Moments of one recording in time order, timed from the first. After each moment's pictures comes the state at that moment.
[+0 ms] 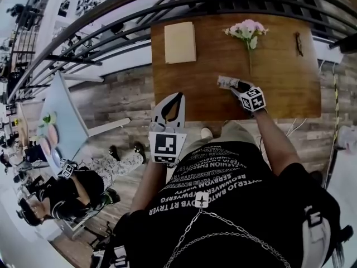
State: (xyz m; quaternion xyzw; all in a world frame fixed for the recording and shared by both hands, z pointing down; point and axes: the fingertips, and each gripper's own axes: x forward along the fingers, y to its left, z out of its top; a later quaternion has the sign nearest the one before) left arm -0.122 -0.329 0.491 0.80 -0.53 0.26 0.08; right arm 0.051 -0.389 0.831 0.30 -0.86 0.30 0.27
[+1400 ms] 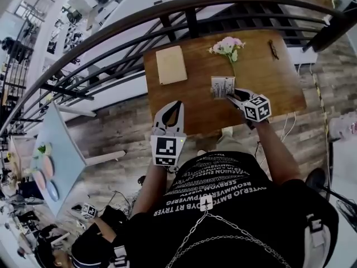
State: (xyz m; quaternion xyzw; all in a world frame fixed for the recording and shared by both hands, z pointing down) left arm -0.129 -0.300 0.464 0.85 -0.49 0.20 0.03; right arm 0.063 -0.356 0.659 0.36 -0.87 0.27 0.18
